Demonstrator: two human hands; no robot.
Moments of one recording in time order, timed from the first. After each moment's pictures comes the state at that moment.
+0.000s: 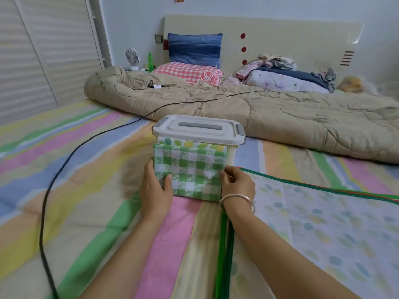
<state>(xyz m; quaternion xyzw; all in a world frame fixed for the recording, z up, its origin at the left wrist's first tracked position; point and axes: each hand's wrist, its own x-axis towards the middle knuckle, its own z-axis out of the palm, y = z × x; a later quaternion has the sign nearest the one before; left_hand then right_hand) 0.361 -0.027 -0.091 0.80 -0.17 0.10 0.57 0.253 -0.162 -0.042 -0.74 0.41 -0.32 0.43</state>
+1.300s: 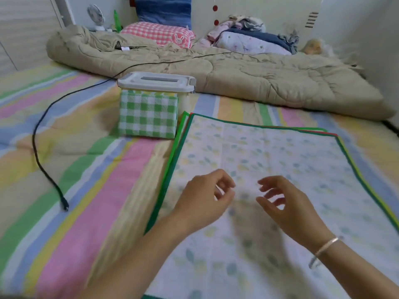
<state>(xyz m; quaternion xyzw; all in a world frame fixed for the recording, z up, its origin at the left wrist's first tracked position) 0.065 -0.011 -0.017 0.76 -0.45 -0.17 0.44 -0.091 -0.156 -0.023 -0.89 0.28 -0.20 0.31</state>
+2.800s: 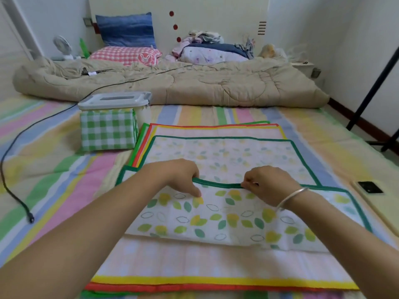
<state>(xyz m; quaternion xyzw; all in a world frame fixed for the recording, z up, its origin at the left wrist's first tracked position) 0.032 -0.076 0.059 0.79 -0.57 -0.23 -0.09 -0.161 -0.209 0.025 -0.96 0.29 0.03 0.04</state>
